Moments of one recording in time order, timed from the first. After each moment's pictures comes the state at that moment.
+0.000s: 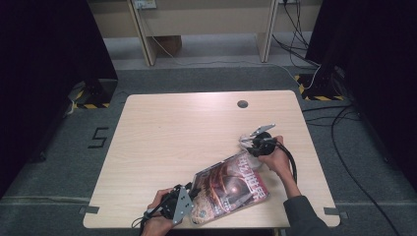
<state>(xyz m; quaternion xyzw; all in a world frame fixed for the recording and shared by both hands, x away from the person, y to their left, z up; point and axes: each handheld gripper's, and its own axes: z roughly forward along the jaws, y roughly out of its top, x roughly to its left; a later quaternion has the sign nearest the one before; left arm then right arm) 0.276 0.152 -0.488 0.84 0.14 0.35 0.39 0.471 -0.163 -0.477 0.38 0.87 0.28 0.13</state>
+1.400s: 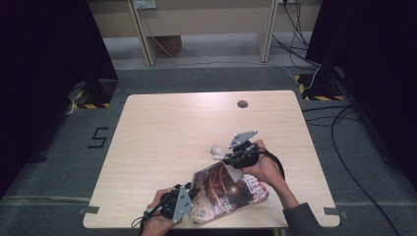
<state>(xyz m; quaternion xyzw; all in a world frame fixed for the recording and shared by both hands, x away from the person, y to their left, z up) 0.278 0.153 -0.489 0.84 0.14 0.35 0.39 0.412 -0.098 -0.426 0.22 0.90 0.36 0.08</state>
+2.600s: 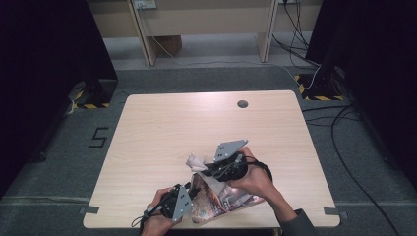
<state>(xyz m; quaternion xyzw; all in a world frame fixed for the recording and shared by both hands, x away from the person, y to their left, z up) 0.280 0.154 -0.490 0.84 0.15 0.35 0.38 0.362 -0.062 -0.385 0.12 0.89 0.44 0.06</state>
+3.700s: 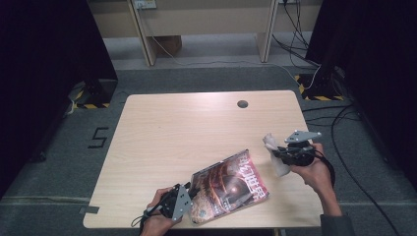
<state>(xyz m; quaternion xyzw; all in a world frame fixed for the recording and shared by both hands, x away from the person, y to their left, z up) 0.281 0.155 -0.490 0.84 0.15 0.34 0.39 0.397 -0.242 -0.416 0.38 0.84 0.34 0.18</state>
